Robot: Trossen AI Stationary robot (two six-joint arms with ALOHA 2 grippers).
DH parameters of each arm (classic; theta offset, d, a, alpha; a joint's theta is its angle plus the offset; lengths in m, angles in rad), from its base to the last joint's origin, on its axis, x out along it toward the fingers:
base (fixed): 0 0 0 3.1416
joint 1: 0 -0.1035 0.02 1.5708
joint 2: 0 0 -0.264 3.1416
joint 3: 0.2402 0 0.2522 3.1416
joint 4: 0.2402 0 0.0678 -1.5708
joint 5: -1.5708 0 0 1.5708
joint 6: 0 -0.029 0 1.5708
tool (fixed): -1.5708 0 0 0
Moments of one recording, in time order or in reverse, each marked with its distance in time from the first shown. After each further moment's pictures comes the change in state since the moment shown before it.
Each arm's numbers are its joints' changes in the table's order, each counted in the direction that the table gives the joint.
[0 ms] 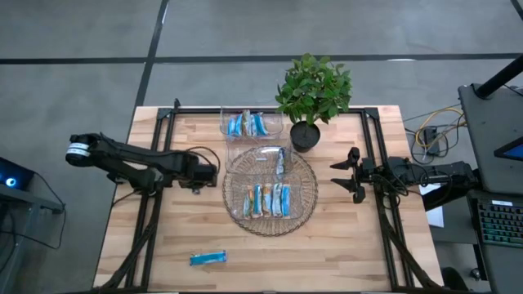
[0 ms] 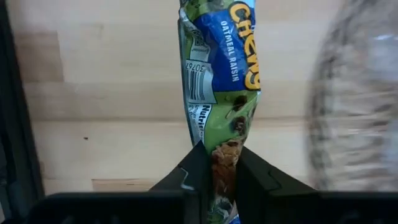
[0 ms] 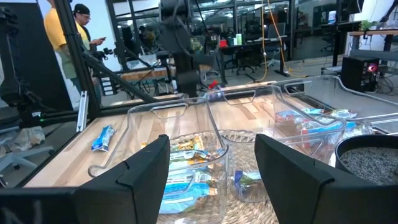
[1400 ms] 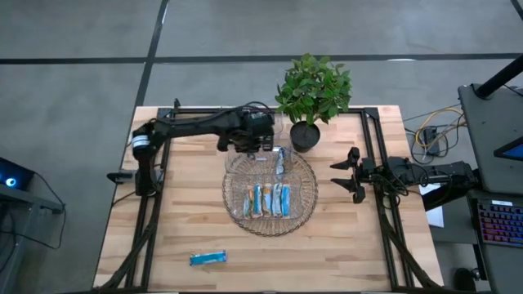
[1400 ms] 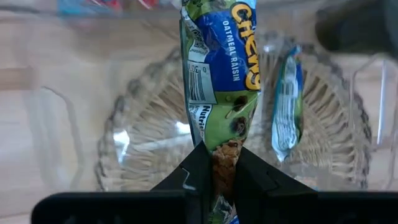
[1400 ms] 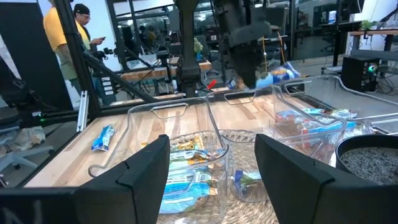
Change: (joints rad) left arm -0.265 0.642 0.978 0.129 -0.012 -0.341; right arm 0.000 0.000 0.000 0.000 0.000 0.000
